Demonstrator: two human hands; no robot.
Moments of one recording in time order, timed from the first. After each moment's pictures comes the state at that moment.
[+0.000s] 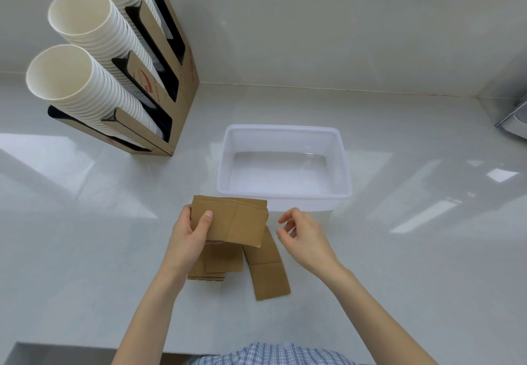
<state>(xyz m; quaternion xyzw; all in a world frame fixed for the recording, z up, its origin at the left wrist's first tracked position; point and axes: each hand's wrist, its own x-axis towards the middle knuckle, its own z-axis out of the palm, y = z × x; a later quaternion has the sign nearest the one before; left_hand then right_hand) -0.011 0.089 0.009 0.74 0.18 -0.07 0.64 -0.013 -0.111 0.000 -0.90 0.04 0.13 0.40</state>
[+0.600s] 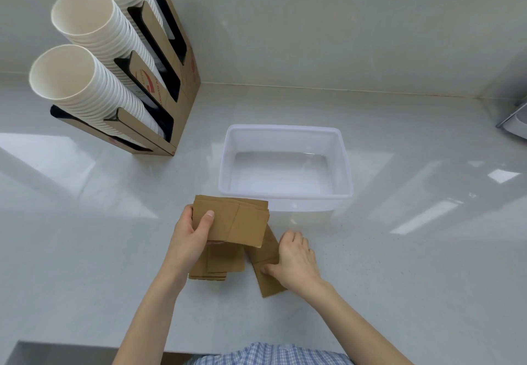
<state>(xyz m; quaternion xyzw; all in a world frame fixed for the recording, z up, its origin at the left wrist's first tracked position) -0.010 0.090 0.006 0.74 0.17 -0.07 0.64 -0.028 -0.087 -0.034 -0.95 0.05 0.23 0.21</state>
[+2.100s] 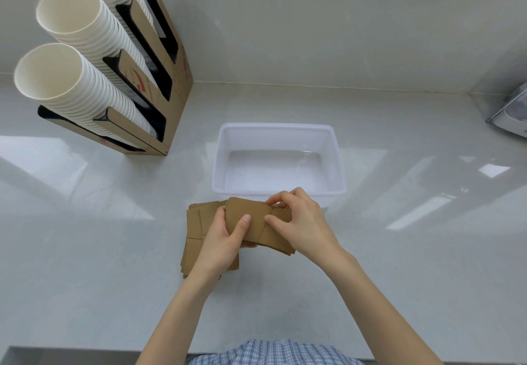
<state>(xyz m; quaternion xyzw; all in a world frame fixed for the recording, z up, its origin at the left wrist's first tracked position) -0.017 0.042 0.009 0.73 0.11 -0.14 0.66 -0.004 -0.109 0.032 -0.90 0.00 0.07 0.43</state>
